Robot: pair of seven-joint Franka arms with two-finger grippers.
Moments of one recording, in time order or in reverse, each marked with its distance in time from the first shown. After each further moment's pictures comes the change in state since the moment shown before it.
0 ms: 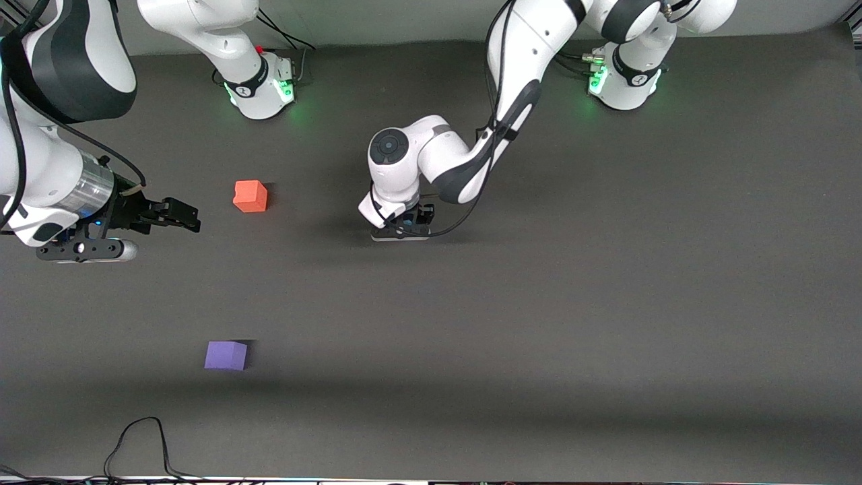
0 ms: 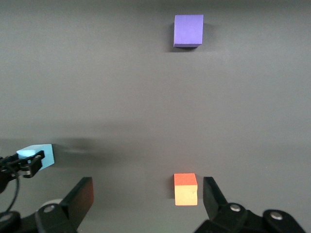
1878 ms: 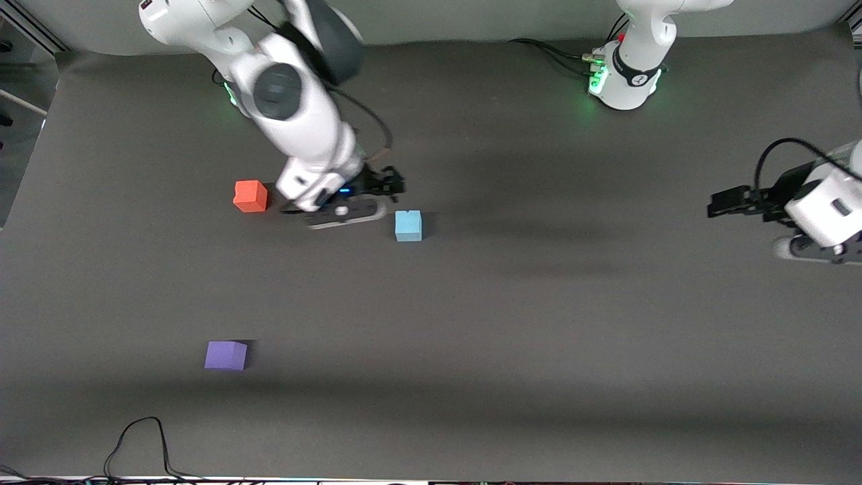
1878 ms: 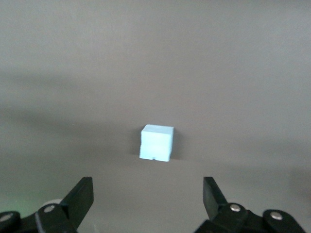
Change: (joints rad) left arm 0.950 -0.716 0.016 -0.169 -0.133 -0.750 1.072; right arm 0.569 0.199 0.016 -0.038 0.062 0.318 0.459
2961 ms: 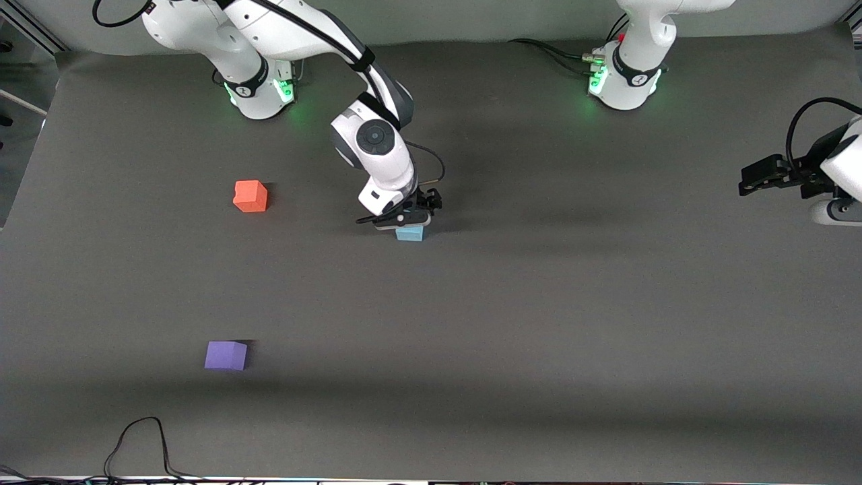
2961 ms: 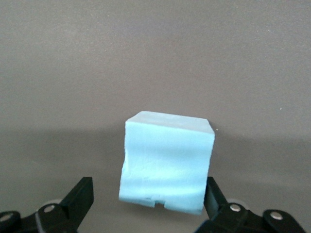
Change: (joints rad) left arm -0.084 -0.091 0.085 -0.039 0.067 0.006 0.005; right arm 0.136 0.215 -0.007 -0.336 -0.013 0.615 0.139
